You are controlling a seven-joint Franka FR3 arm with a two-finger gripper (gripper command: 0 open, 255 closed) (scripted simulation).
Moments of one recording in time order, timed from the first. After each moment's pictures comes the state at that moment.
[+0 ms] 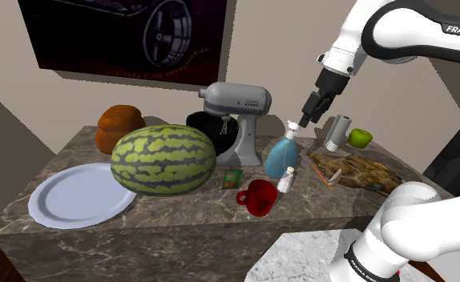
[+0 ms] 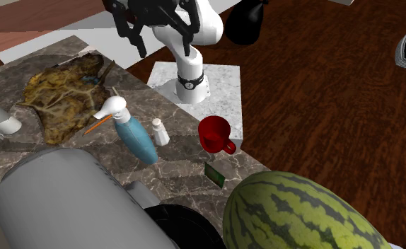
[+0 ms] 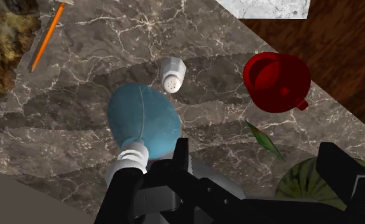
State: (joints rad) arm -0.02 -0.81 -0.02 -2.37 0.08 1.66 -0.06
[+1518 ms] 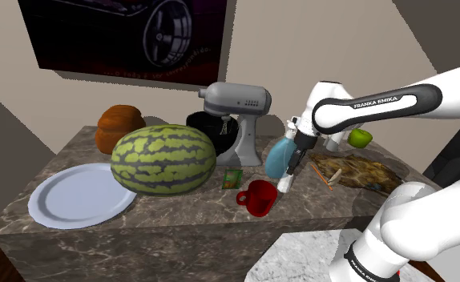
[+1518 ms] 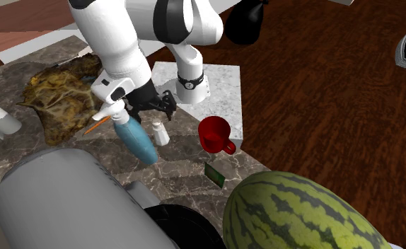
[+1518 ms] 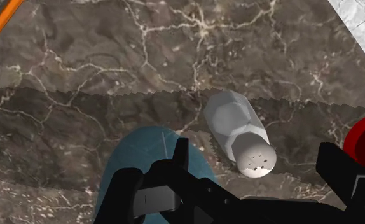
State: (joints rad) arm -0.03 -0.57 -0.20 -2.75 -0.03 2.17 -0.37
